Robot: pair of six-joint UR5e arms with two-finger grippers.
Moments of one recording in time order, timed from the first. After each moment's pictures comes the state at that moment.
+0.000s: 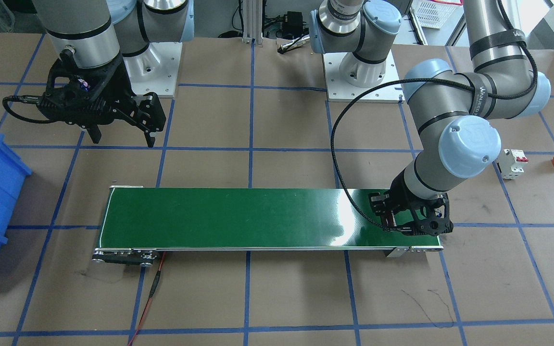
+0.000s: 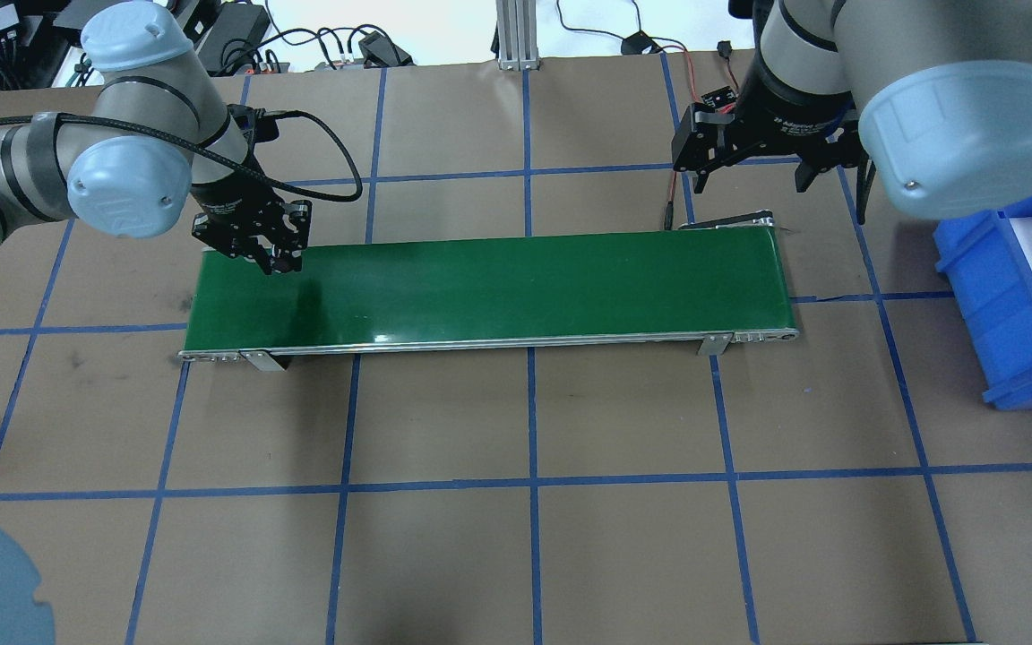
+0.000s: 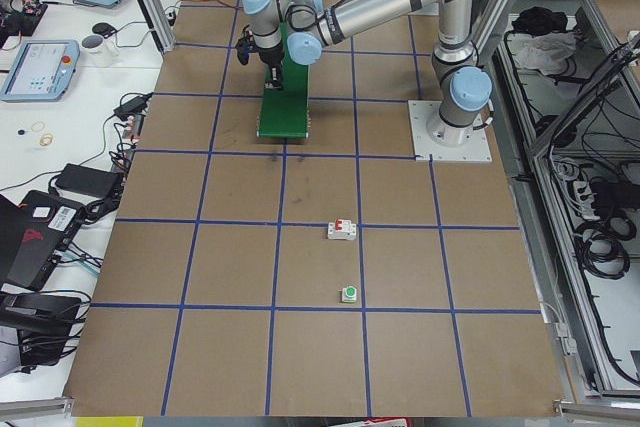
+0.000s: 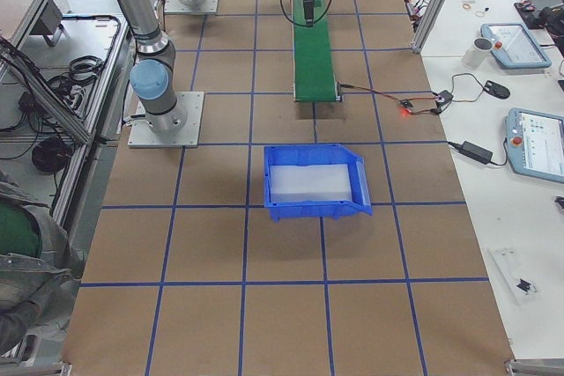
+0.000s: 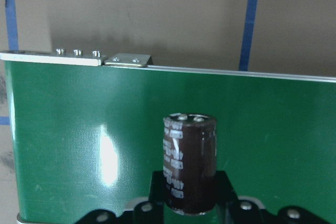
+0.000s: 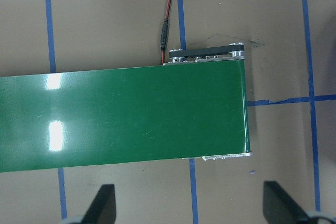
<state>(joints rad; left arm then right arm) -1.46 -1.88 -1.69 -1.26 1.57 0.02 1.65 -1.56 1.62 -1.77 -1.62 0.14</state>
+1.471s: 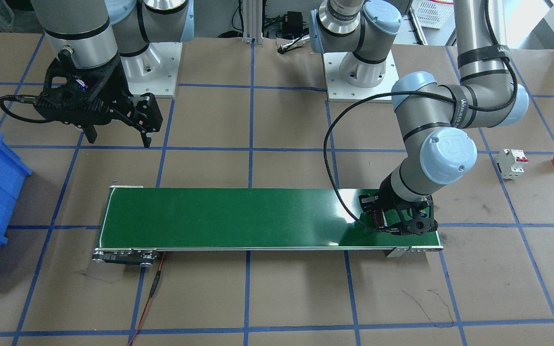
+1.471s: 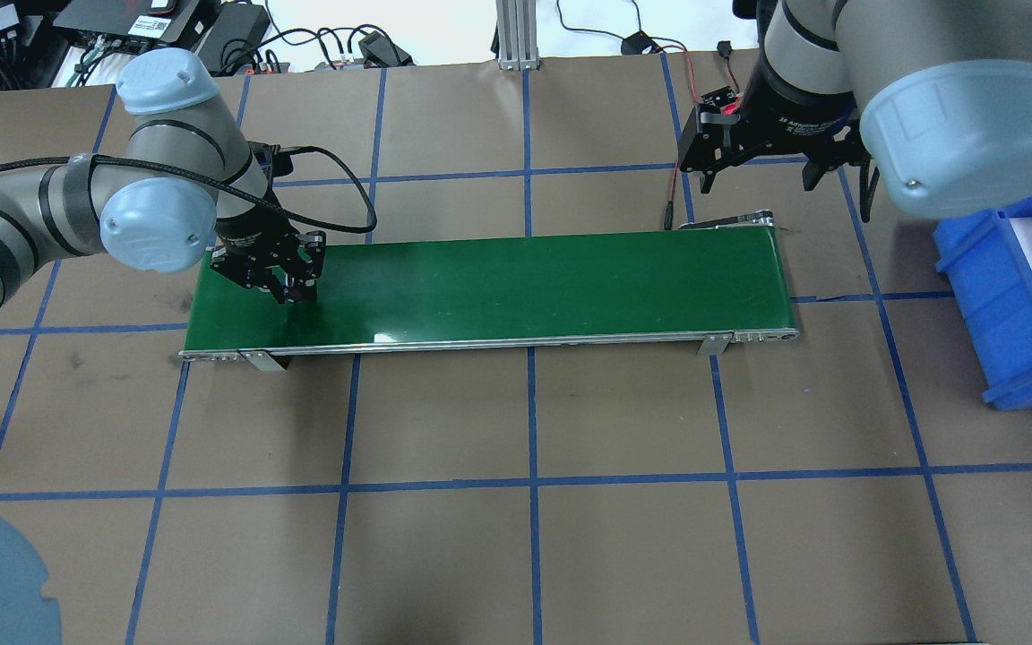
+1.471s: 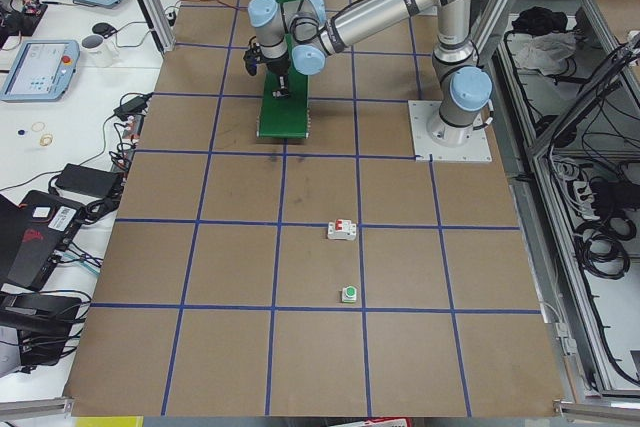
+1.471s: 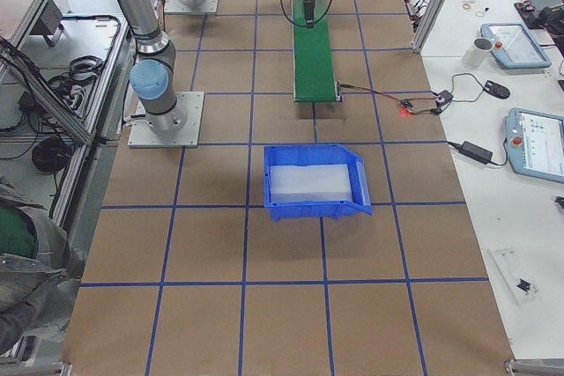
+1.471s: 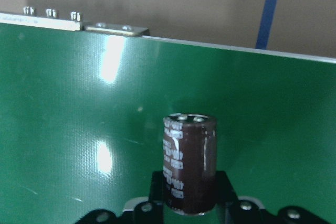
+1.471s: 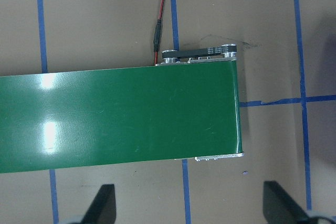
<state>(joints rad) -1.47 -1.89 -1.77 -1.19 1.58 -0.03 1.64 -1.56 1.62 -1.76 -1.64 0.13</state>
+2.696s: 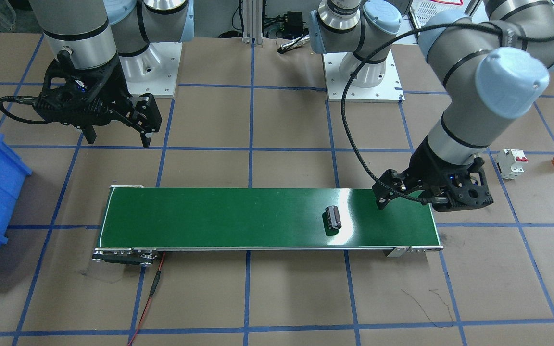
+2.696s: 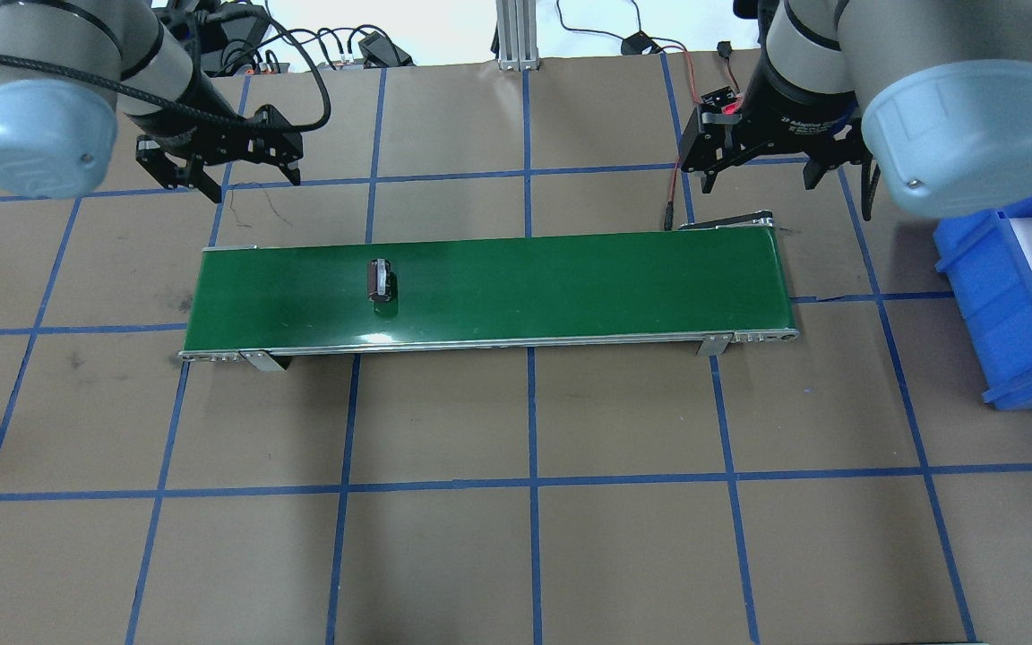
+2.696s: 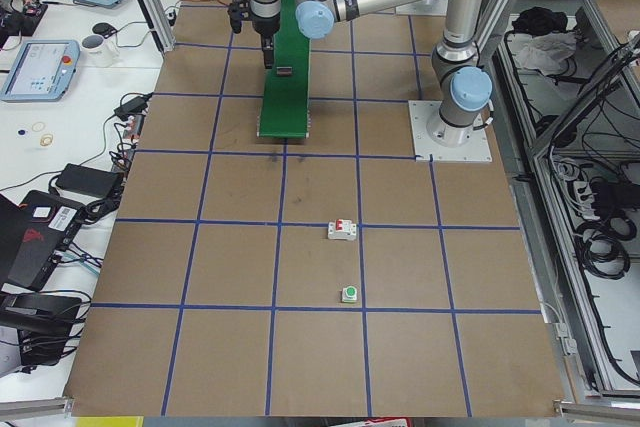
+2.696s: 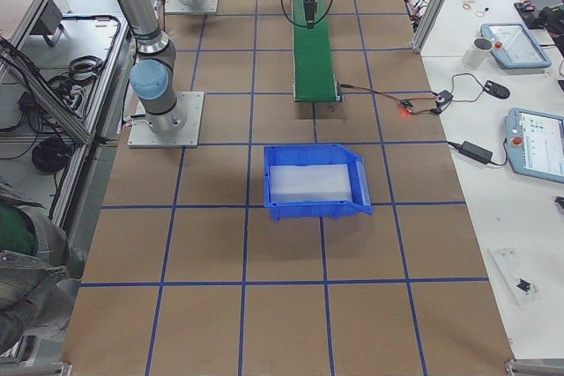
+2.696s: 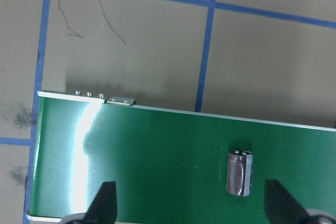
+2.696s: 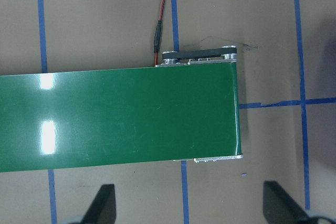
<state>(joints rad) -1.45 -1.76 -1.61 -1.26 1.48 -0.03 1.64 -1.56 1.62 -1.77 -1.64 0.12</state>
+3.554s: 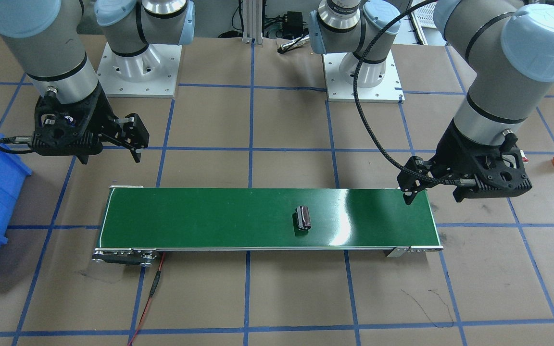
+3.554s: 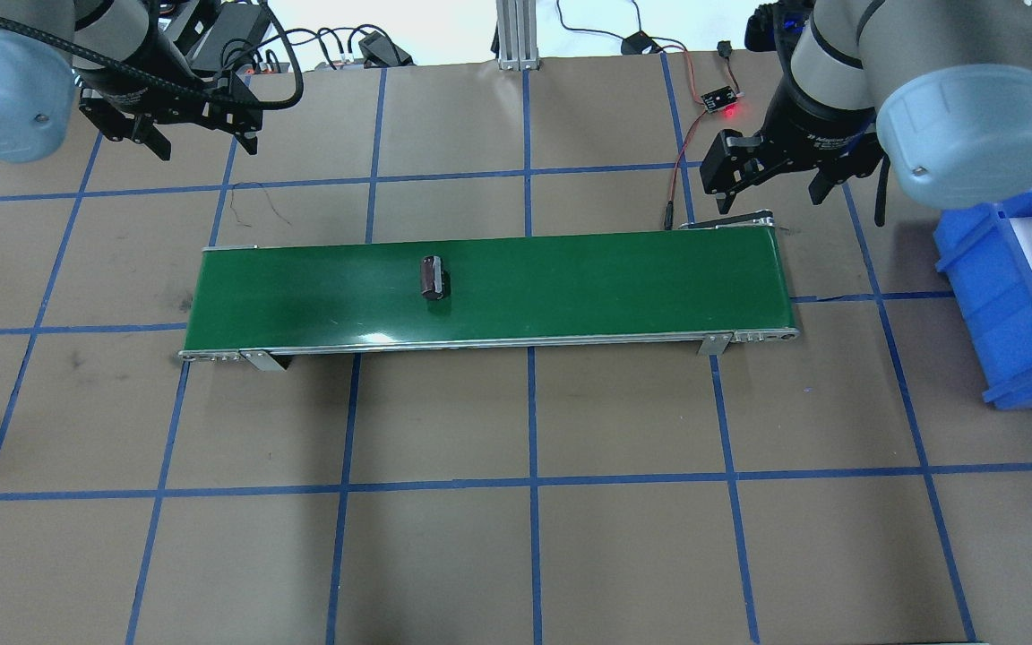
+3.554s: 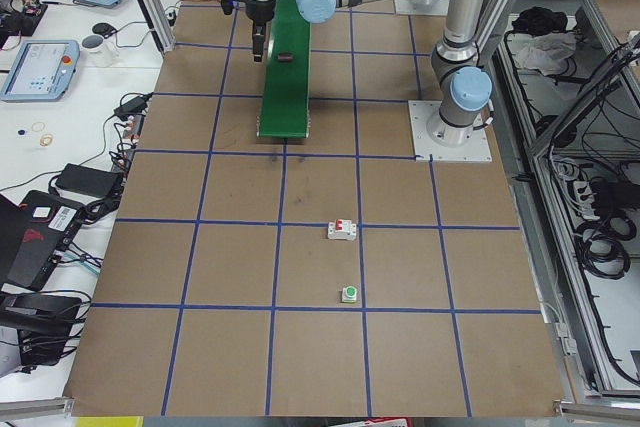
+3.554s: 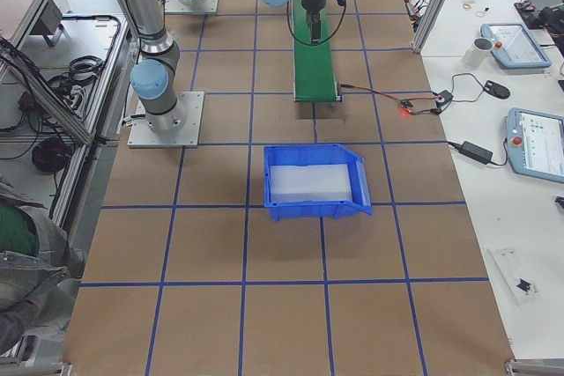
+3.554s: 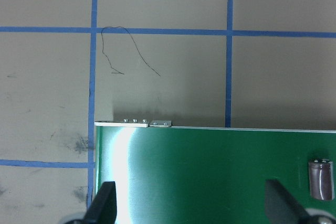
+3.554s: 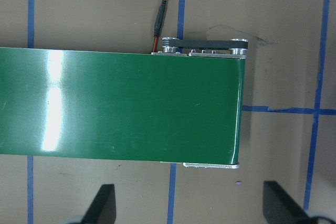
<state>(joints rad) -1.44 -1.74 -1.53 -1.28 1.58 0.09 1.56 -1.52 1.66 -1.78 -1.58 -0.06</state>
